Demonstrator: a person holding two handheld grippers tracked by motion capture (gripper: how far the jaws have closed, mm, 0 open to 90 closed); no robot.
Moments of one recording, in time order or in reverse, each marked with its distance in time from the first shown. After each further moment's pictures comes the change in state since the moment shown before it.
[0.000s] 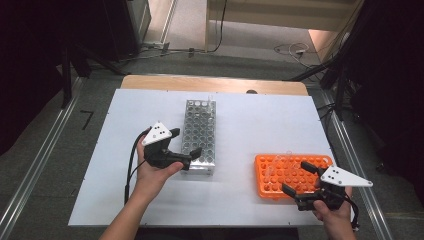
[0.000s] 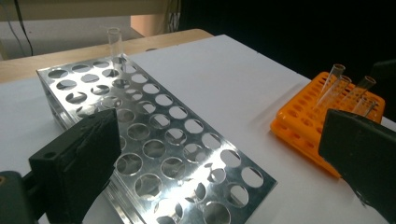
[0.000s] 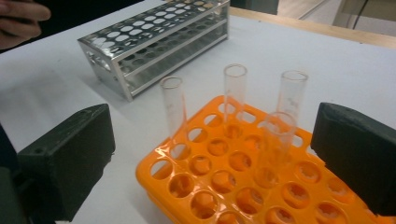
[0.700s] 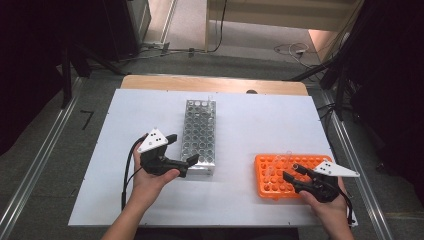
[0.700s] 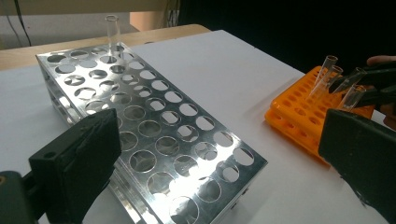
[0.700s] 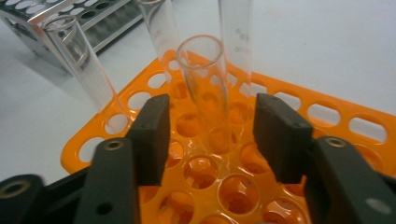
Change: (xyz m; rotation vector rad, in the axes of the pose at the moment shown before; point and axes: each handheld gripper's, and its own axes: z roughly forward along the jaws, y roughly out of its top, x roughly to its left) left arm -0.003 -0.009 -0.009 0.003 -0.003 -0.011; right arm -0.023 -0.019 0.026 0.137 -0.092 0.106
